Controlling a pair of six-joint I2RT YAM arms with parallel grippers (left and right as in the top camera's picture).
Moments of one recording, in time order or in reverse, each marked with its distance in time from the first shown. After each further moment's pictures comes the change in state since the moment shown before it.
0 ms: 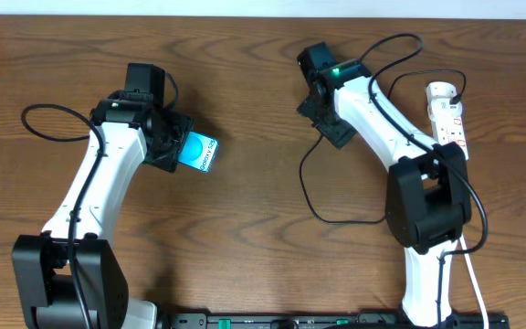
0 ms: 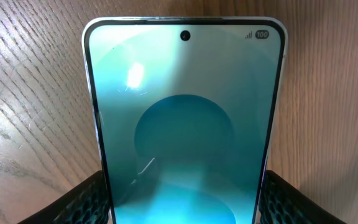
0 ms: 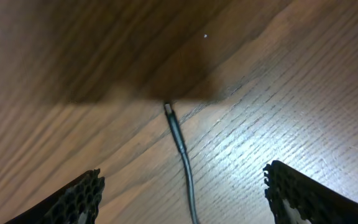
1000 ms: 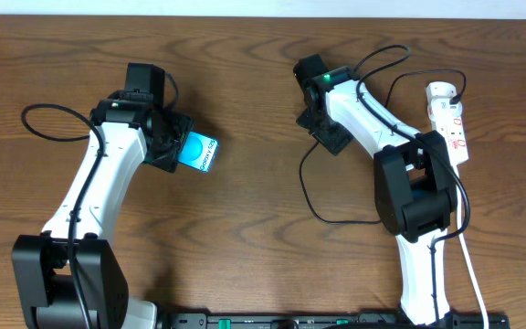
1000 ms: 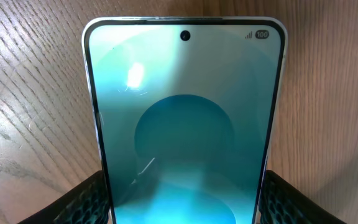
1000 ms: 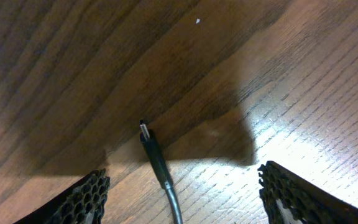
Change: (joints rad) left arm 0.000 0.000 0.000 0.000 0.000 0.003; right arm 0.000 0.094 0.000 0.012 -0.005 -0.001
